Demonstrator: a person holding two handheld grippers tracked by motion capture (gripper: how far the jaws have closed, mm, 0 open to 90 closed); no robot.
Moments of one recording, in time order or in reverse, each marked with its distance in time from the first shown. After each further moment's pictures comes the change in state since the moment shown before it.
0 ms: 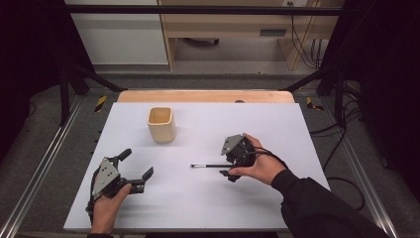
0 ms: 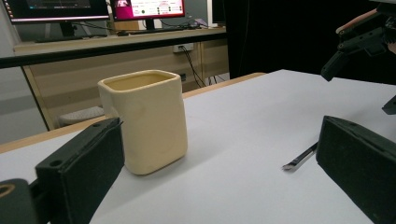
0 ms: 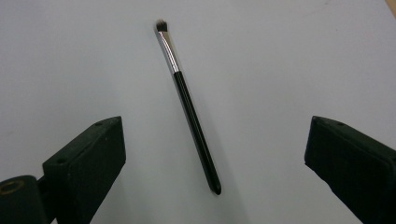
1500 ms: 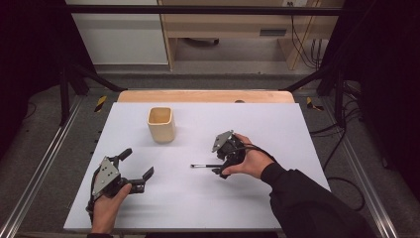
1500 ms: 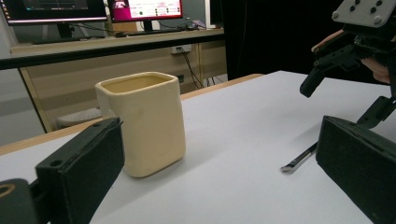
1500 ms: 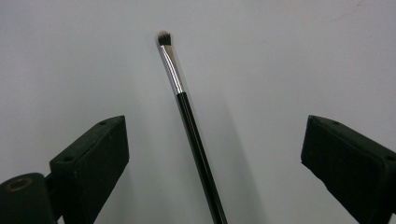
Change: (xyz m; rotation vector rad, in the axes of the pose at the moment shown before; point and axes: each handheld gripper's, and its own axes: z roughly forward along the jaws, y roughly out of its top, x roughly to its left) left arm 0.000 0.001 0.000 -0.011 -0.008 -0.004; right arm -0.007 0.014 0.028 0.015 0.061 0.000
